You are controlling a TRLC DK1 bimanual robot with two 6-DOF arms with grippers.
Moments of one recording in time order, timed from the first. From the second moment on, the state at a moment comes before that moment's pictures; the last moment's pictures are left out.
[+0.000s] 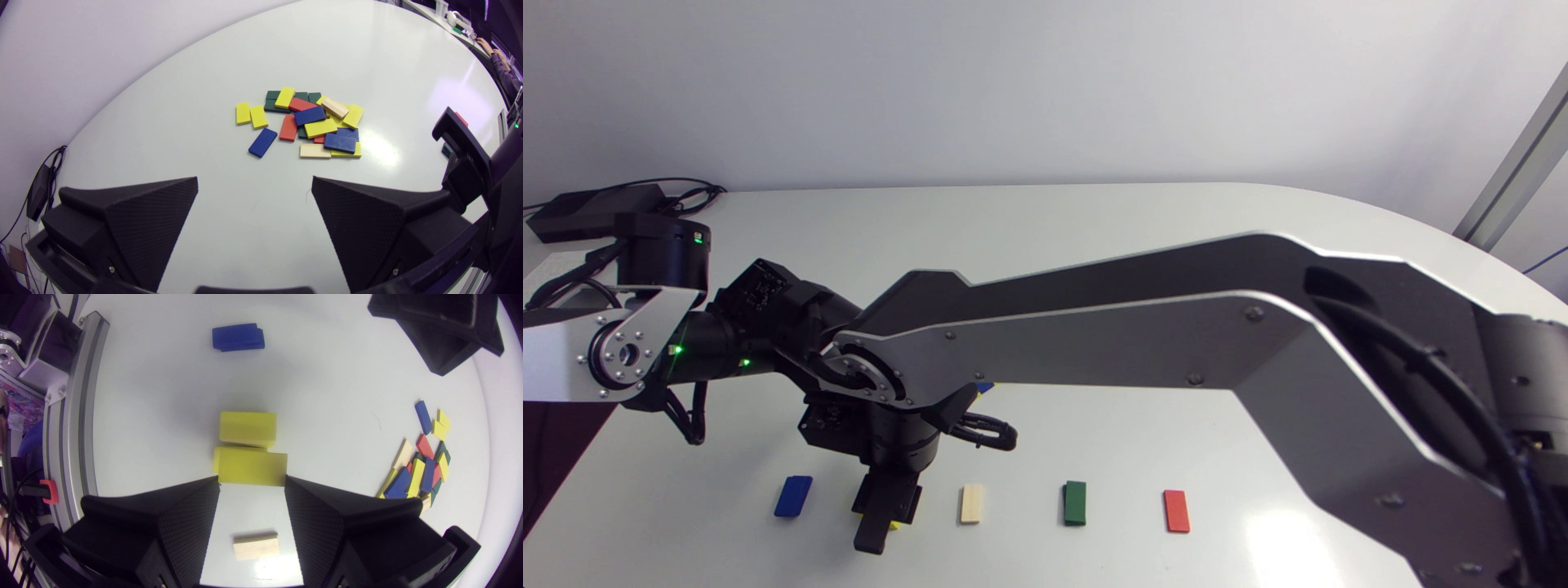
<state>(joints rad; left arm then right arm) -0.02 1.38 0.66 -0.05 0.29 0.58 1.08 2.16 1.72 -0.76 -0.08 -0.36</state>
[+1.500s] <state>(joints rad) 0.00 1.39 0.65 -0.02 0.29 0.58 1.11 2.22 1.75 -0.78 -0.07 -0.36</state>
